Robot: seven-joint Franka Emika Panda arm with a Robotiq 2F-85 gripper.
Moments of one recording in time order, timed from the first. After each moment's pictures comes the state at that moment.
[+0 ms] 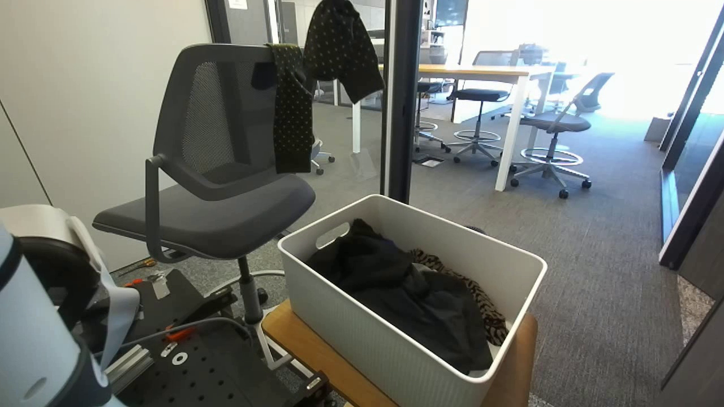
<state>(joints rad) 0.11 -0.27 0.21 -2.00 -0.06 2.02 0.32</state>
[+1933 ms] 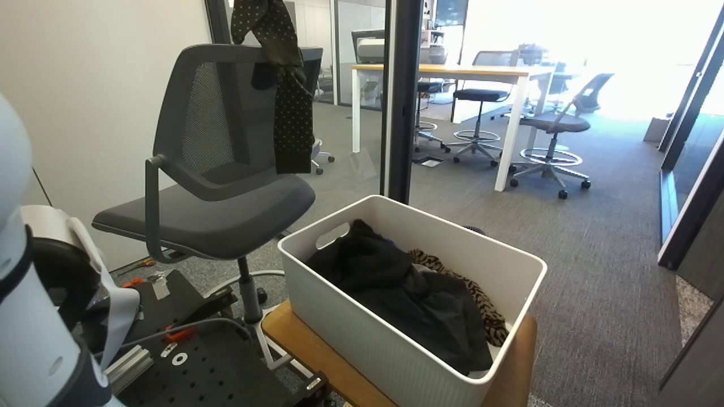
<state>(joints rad) 0.41 0.29 0.30 -1.10 -0.16 1.24 0.73</state>
